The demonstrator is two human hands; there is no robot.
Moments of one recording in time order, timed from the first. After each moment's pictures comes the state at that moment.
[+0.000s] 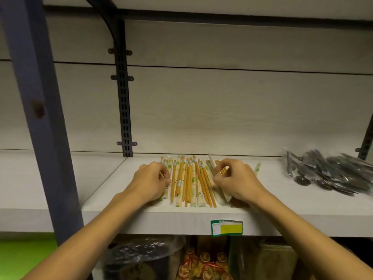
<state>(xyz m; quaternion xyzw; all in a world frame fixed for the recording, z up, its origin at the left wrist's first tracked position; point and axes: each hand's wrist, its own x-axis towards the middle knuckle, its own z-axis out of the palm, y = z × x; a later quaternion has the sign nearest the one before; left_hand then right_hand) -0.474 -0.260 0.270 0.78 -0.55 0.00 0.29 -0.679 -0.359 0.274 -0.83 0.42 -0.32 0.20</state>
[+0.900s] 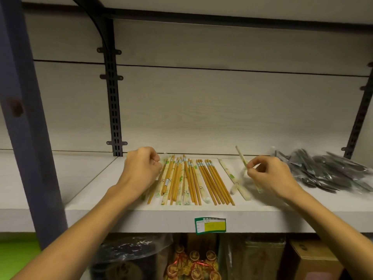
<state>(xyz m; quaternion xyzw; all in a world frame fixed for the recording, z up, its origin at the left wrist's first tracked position) -0.493 -0.268 0.284 0.74 -0.51 0.06 0.43 -0.771 -0.392 0.281 -0.80 0.46 -0.37 0.13</state>
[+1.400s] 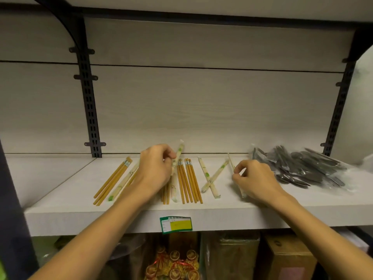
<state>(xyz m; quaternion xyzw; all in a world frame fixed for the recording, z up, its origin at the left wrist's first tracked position) -0.580 -0.316 0.286 0.70 -0.54 0.08 0.47 -0.806 -0.411 0.267 -0.81 0.49 -0.32 0.11</state>
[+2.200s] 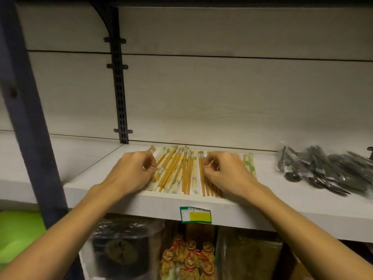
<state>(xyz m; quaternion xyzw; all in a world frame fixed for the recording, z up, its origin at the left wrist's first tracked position) -0.505 -0.248 0.267 0.80 -0.53 0.08 0.27 -0.713 -0.374 0.277 -0.90 0.31 -0.29 0.11</state>
